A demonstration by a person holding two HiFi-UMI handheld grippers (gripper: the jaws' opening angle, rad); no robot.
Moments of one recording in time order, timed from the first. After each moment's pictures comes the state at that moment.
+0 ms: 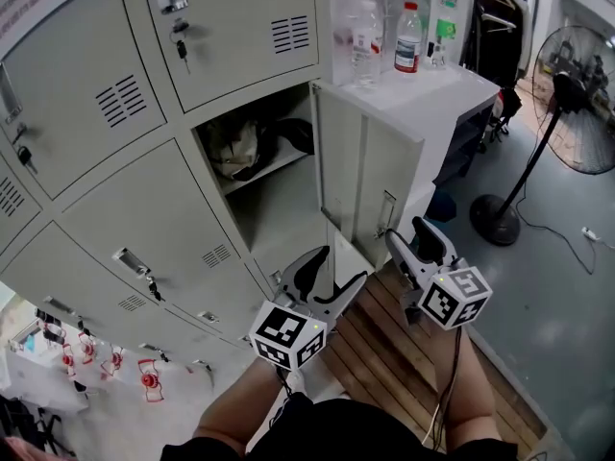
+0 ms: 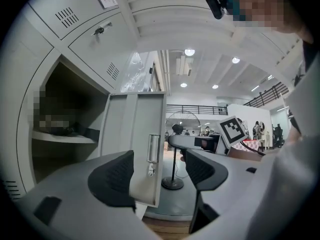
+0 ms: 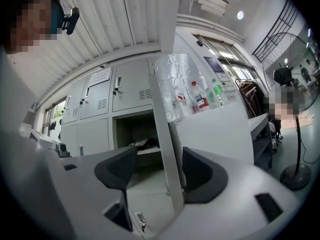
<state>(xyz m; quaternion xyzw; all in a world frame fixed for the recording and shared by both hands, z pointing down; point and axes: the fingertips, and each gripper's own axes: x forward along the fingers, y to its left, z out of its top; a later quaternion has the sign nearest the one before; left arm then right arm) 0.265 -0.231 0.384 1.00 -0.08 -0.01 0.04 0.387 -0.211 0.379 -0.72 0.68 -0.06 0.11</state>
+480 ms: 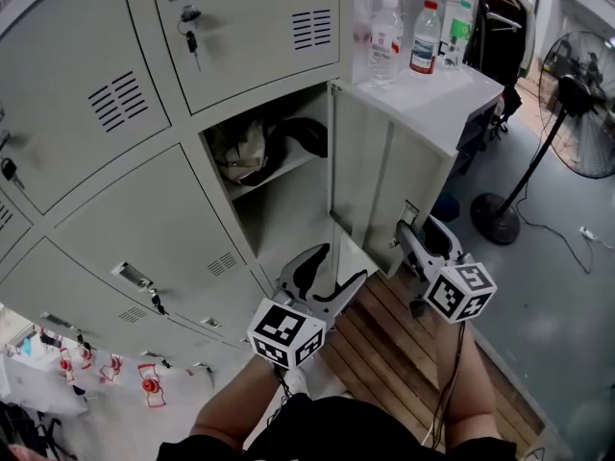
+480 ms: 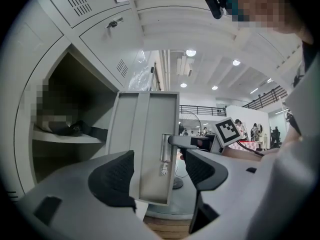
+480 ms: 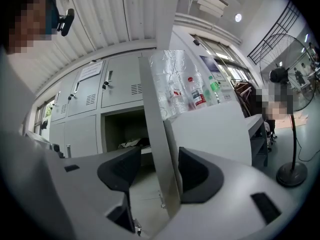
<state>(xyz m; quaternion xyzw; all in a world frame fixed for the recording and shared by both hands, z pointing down) 0.256 -0.280 0.388 1.00 -0.06 -0.01 0.05 0.399 -0.255 0.384 -0.75 0.65 -0.07 0.11</state>
